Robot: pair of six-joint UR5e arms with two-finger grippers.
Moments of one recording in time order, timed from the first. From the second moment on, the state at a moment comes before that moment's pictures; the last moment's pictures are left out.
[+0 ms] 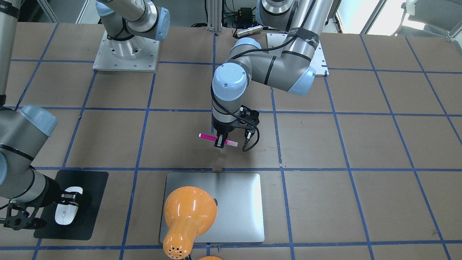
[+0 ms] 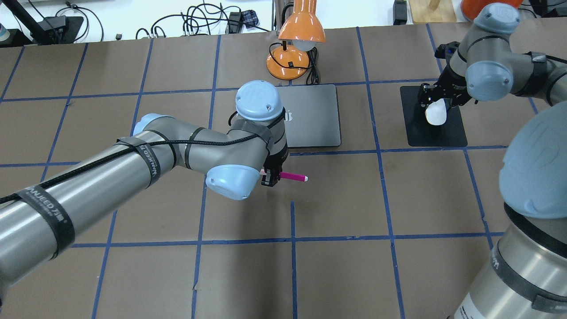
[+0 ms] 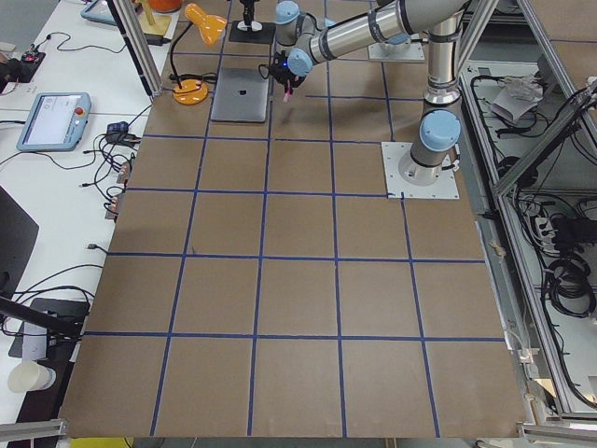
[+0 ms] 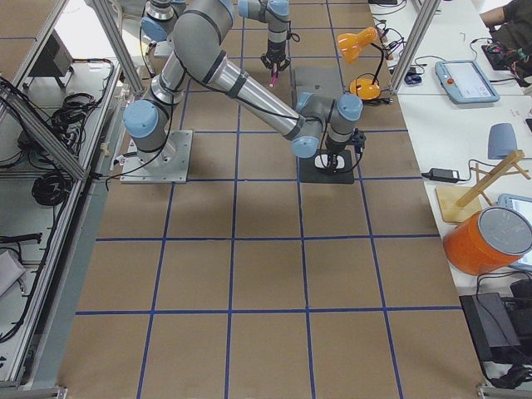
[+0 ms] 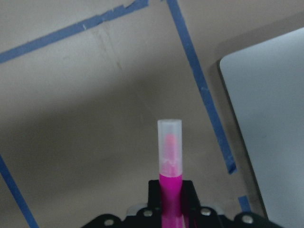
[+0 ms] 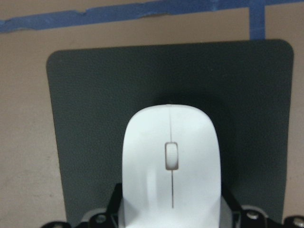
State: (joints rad) left arm -1.97 -1.97 -1.85 -0.90 1.55 -1.74; right arm 1.29 -0.96 1.55 -2.14 -1.53 -0.20
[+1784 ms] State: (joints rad) left arm -1.66 -1.58 -1.60 -1.54 1.49 -0.27; right arm 1.57 -1.46 1.45 -1.64 -1.58 0.02
